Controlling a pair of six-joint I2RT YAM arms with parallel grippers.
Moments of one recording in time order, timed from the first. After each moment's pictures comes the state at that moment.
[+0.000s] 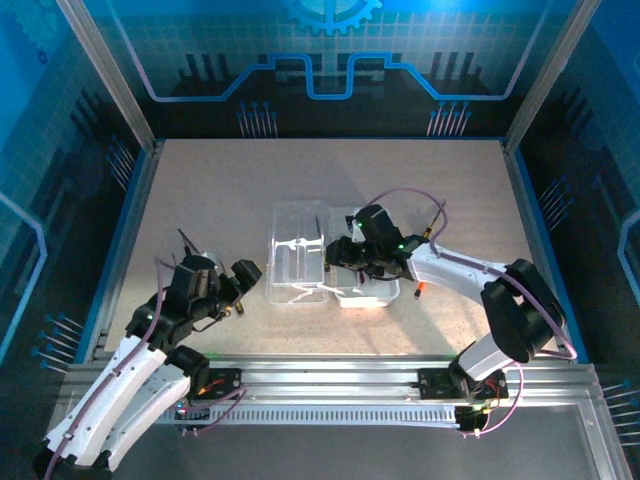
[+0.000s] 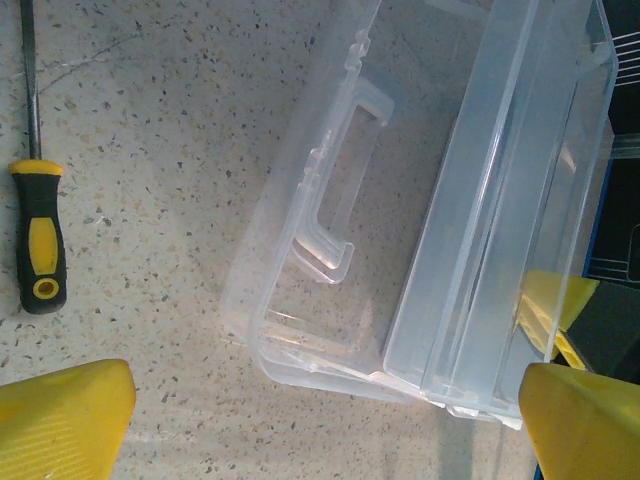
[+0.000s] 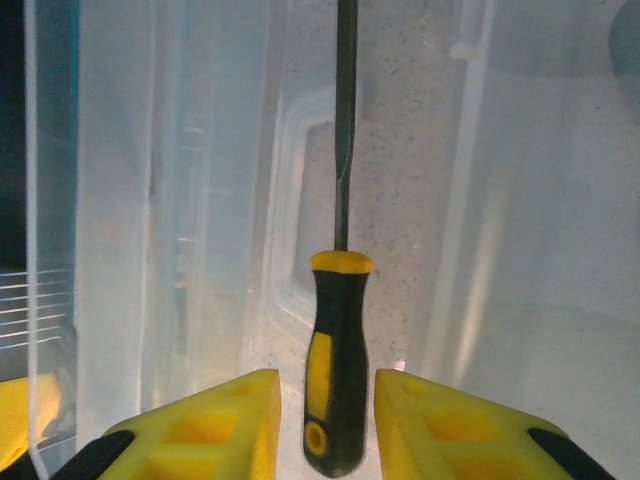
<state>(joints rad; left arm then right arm) -0.38 0.57 0.55 -0.73 0.12 -1.13 0.65 1.53 0.90 -0.15 -0.35 0.80</state>
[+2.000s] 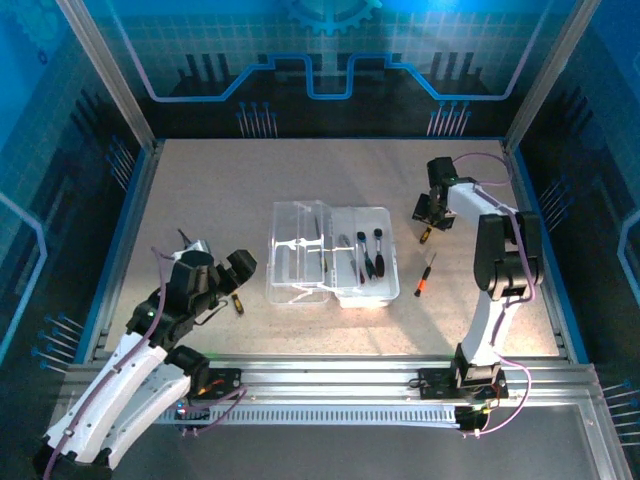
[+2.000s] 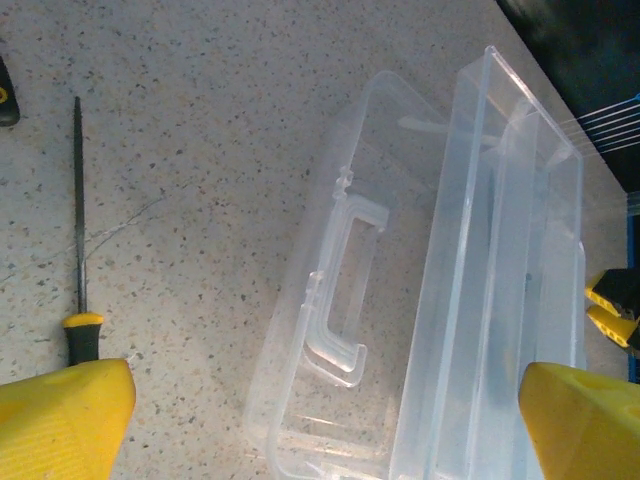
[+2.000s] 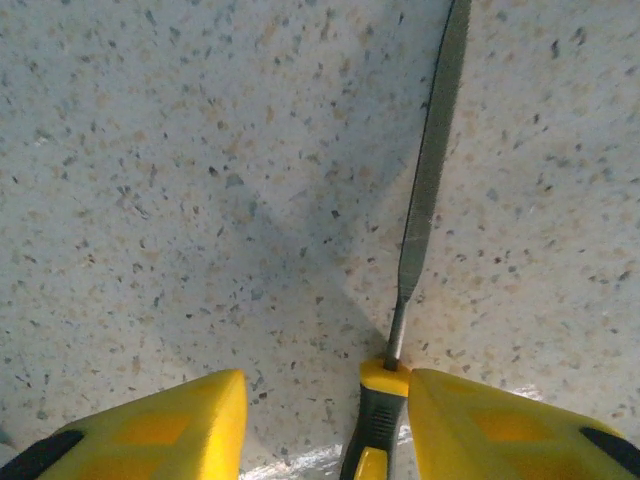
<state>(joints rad) -0.38 0.59 0.57 -0.66 -0.08 -0.98 0.06 1.93 1.35 -0.65 0.06 0.50</state>
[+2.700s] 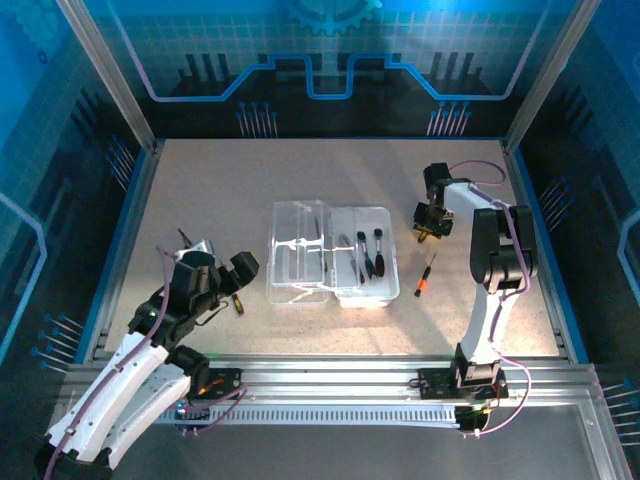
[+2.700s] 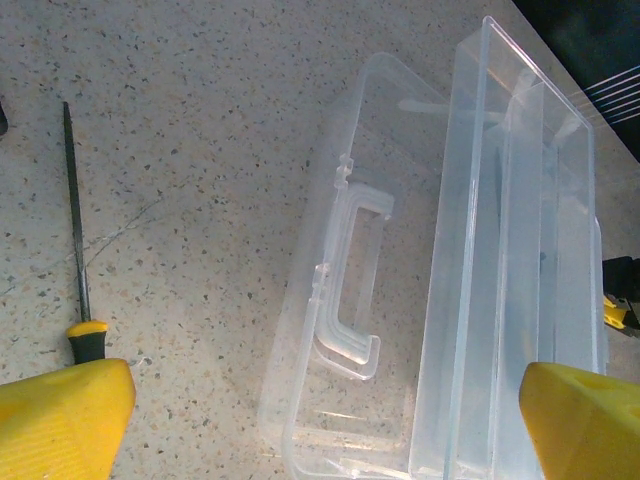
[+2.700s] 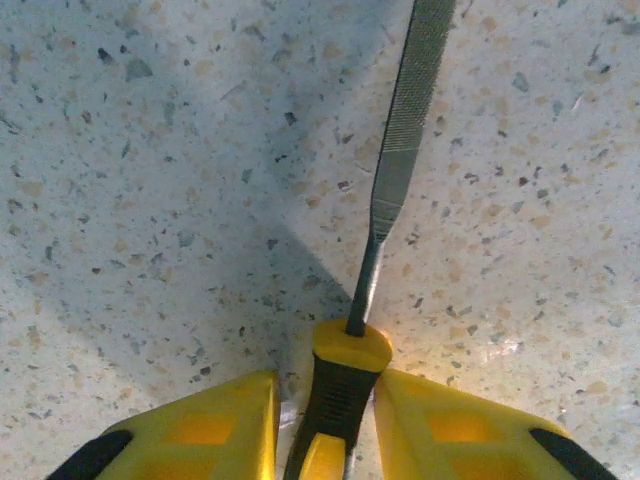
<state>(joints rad) -0.38 0.60 0.55 -0.63 -0.06 -0.92 0.06 2.00 1.37 -0.74 0.04 0.50</state>
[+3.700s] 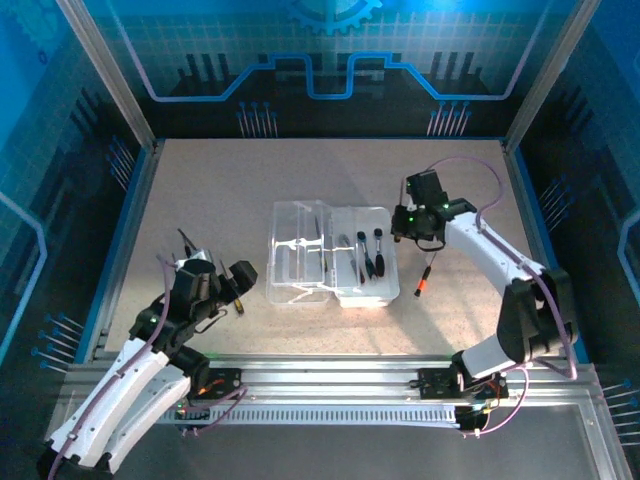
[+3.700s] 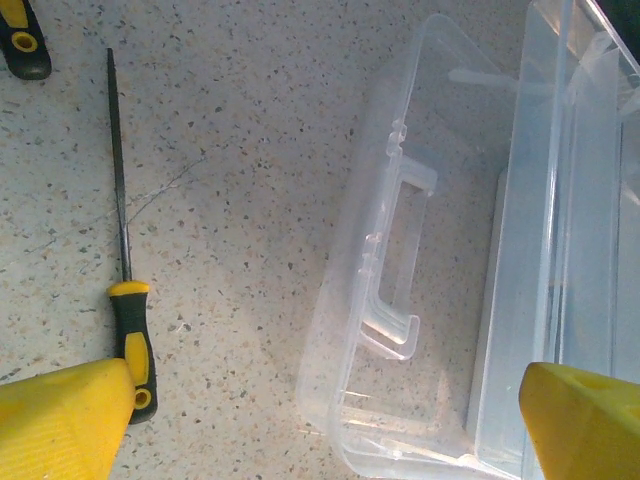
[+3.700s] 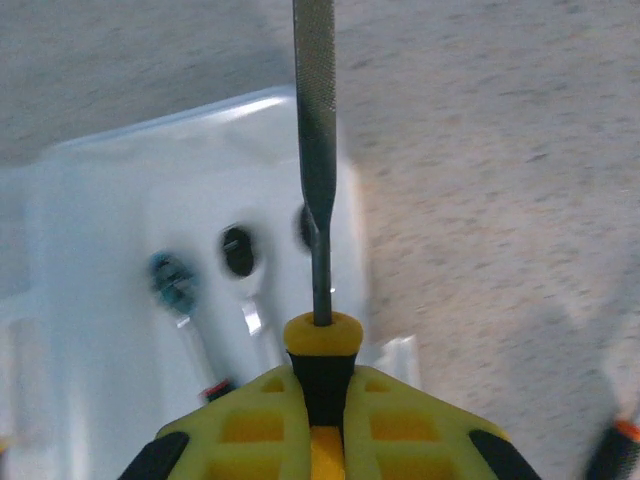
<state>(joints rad) -0.38 0.55 0.48 -0.67 -0.05 -0.96 0.33 1.47 1.11 -0.64 -0.05 0.51</state>
